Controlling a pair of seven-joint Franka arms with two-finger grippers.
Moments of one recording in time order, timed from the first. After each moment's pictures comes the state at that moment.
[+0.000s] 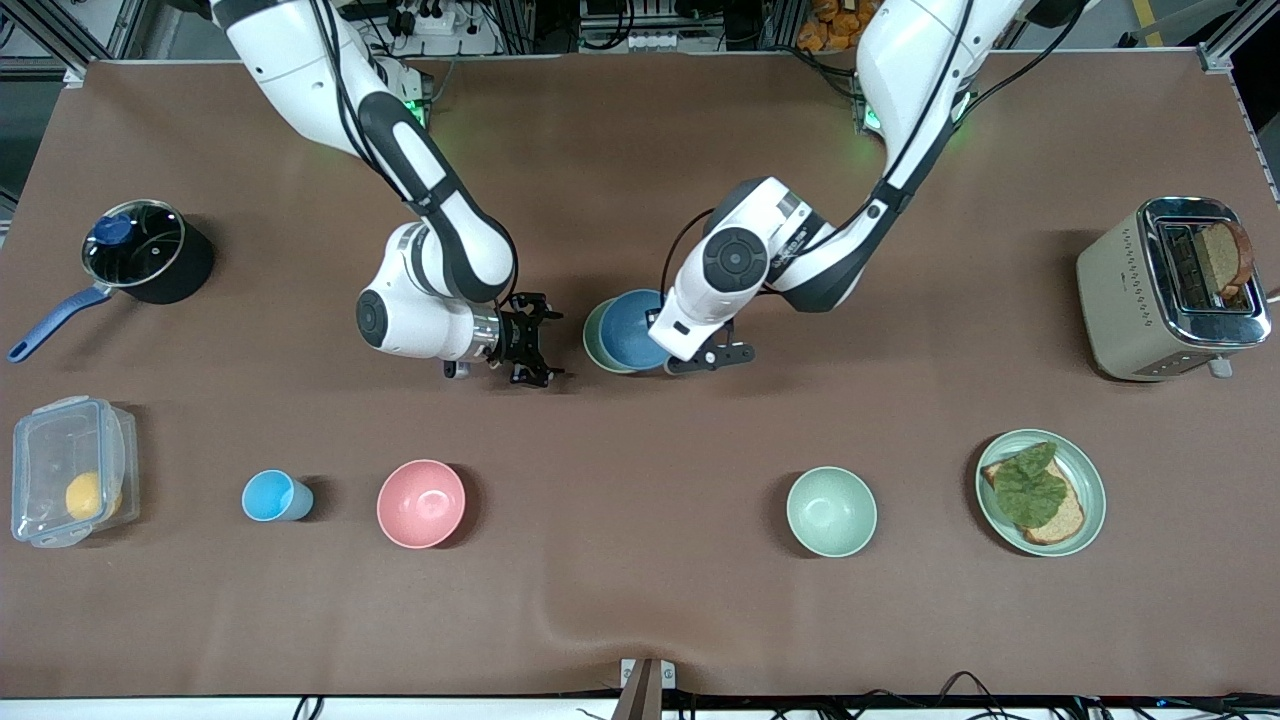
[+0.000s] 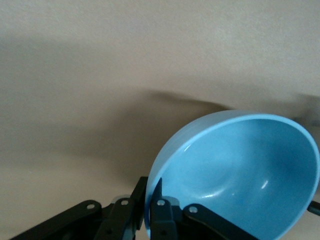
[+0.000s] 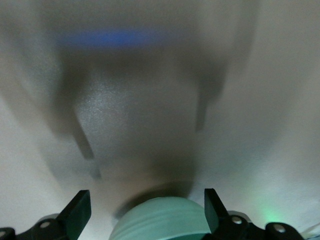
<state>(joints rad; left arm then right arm) -0.43 0.61 -0.37 -1.70 -0.04 2.23 -0.89 0.45 0.54 0.06 -2.01 0.99 2.42 1.33</state>
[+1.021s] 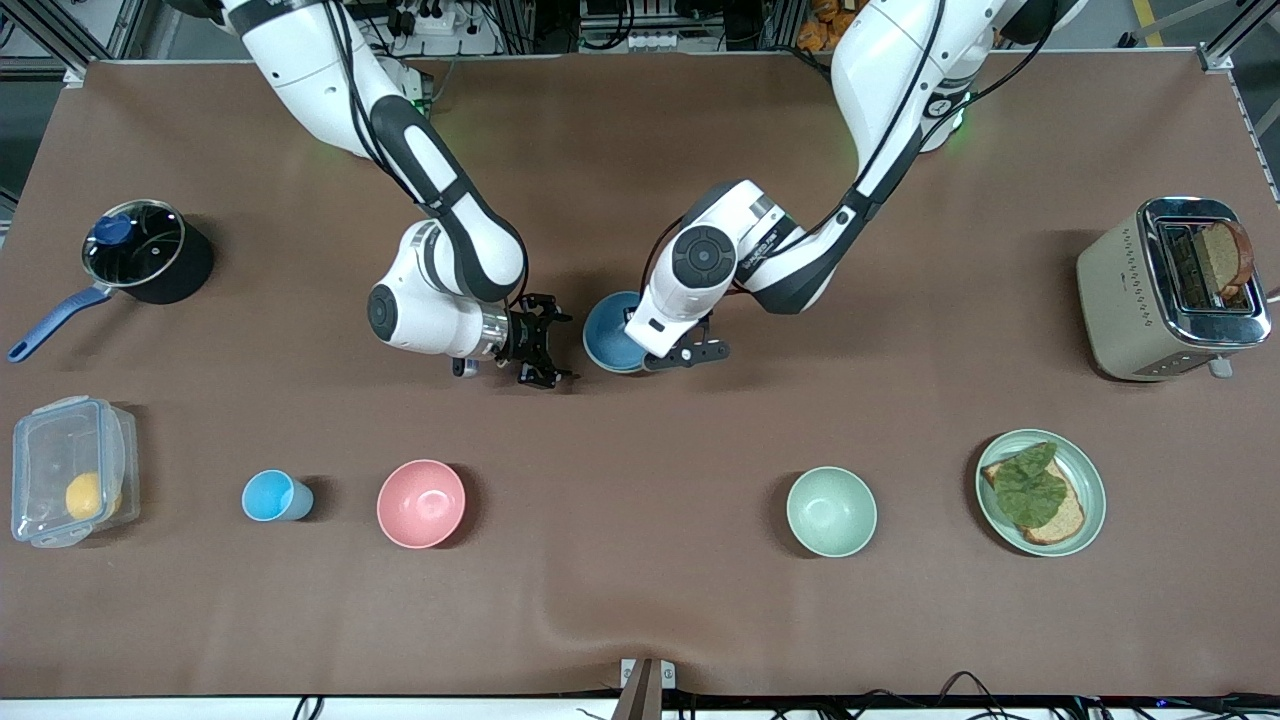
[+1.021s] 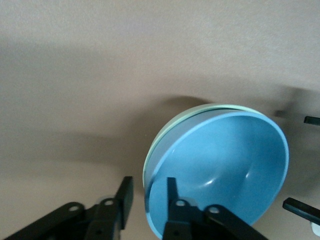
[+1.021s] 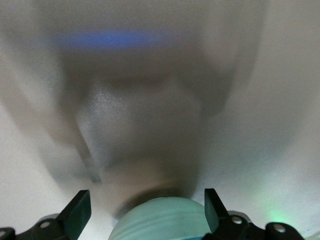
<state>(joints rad) -0.47 0.66 -0.36 -1.65 0.00 2.25 -0.93 0.47 0.55 0.07 -2.01 1.00 2.45 1.33</state>
